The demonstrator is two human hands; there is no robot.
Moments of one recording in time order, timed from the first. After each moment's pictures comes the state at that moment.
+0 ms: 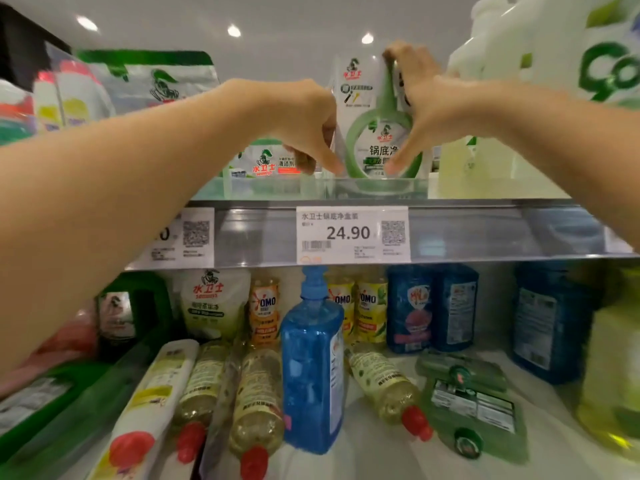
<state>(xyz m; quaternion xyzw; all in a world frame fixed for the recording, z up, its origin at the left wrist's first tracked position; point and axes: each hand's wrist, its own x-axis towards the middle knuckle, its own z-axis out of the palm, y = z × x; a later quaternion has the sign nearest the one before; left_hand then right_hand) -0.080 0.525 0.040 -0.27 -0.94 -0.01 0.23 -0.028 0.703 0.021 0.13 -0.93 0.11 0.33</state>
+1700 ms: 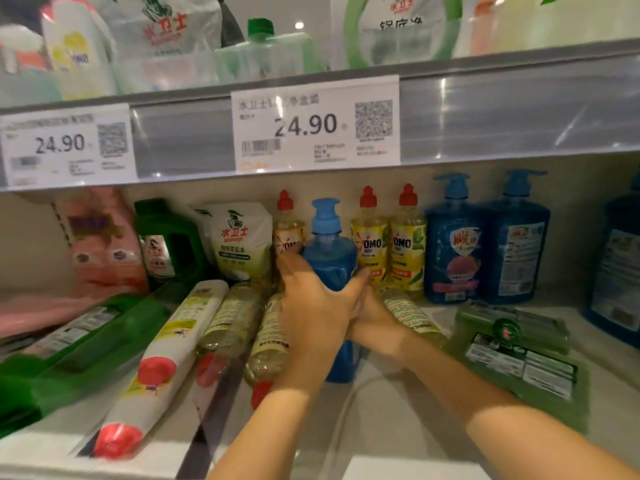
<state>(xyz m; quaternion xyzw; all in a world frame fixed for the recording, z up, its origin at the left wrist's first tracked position) -0.087 0.572 -0.264 0.05 -0.80 -0.46 0.38 -0.130 0.656 -0.299 0.24 -0.72 0.65 -0.01</state>
